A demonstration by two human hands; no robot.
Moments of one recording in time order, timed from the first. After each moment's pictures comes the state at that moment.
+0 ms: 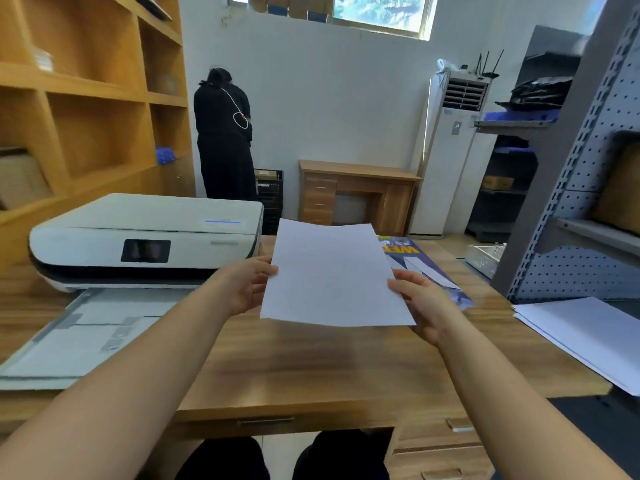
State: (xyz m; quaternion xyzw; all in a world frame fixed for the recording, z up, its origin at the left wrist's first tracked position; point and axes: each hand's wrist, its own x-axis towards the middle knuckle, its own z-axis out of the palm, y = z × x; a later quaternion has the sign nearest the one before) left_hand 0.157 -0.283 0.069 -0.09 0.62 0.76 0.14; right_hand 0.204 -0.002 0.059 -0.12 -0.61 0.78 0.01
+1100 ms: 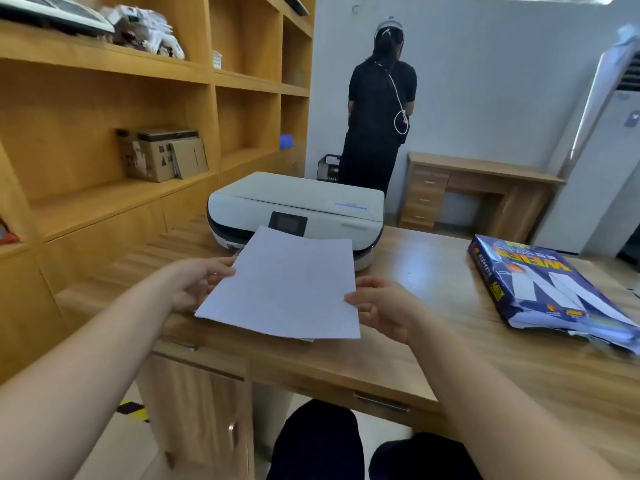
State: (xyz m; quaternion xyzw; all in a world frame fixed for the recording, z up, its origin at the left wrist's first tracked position) left_hand 0.245 -0.528 0.042 -0.26 0.63 0.73 0.05; right_hand 0.183 -0.226 0.027 0.05 -0.65 0.72 -0.26
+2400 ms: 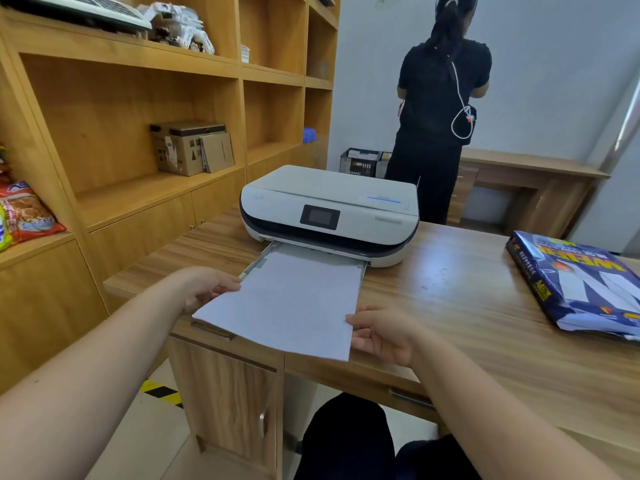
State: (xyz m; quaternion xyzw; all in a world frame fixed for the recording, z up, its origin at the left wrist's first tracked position) left_hand 0.249 -0.580 0.014 -0.33 0.71 0.61 0.12; right_hand 0.201 -0.272 -0.017 0.00 -0.61 0.70 -0.37
